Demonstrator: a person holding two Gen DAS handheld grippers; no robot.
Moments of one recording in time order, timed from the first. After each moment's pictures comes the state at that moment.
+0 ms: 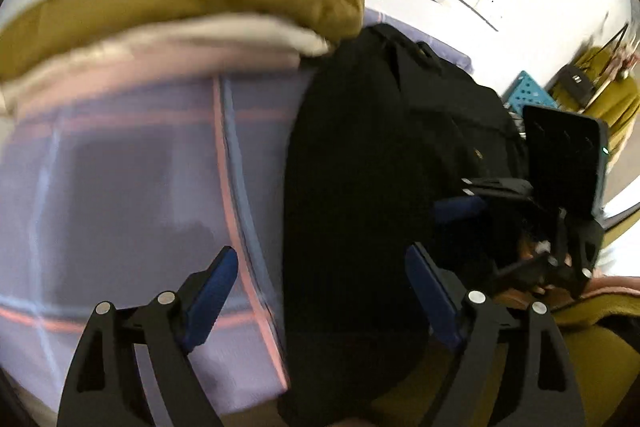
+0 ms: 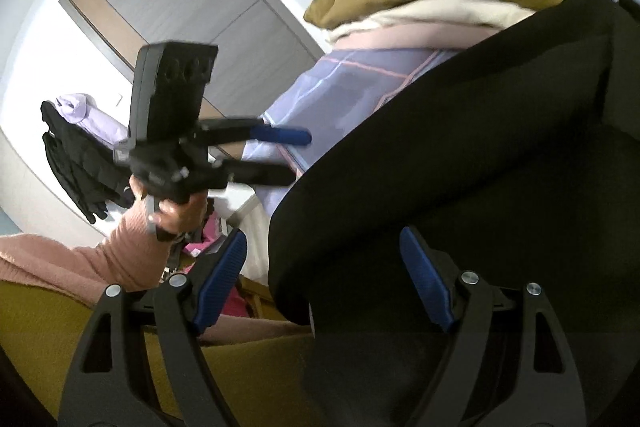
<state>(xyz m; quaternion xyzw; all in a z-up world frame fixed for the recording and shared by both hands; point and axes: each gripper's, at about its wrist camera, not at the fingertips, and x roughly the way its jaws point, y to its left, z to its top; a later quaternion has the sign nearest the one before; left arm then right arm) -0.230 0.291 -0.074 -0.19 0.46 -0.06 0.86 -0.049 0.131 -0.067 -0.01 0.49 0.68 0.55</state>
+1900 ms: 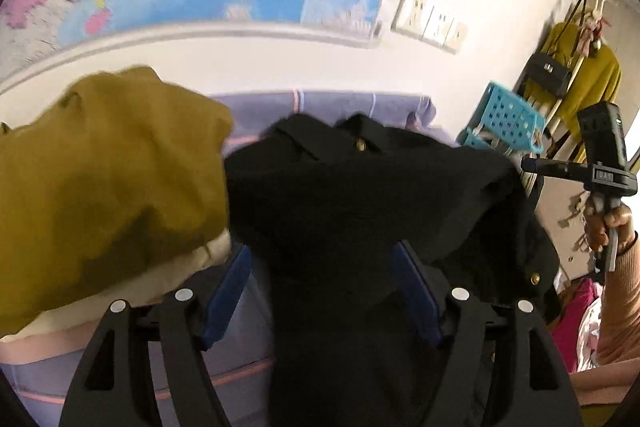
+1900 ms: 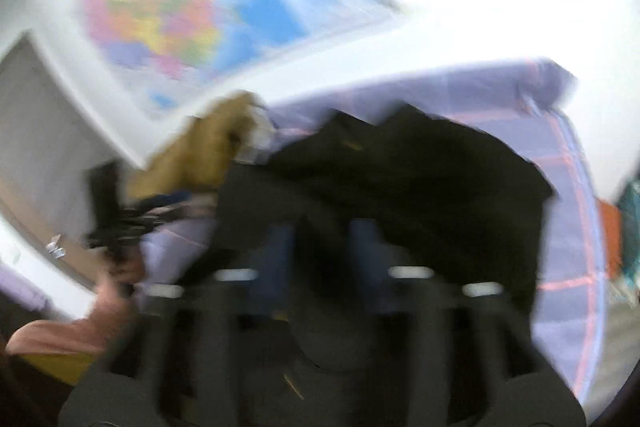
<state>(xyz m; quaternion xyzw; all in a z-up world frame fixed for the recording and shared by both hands) -0.023 0.214 -0.010 -0.08 0.40 -0.11 0.91 0.130 -0.162 0.028 0.08 0.48 0.36 0.80</state>
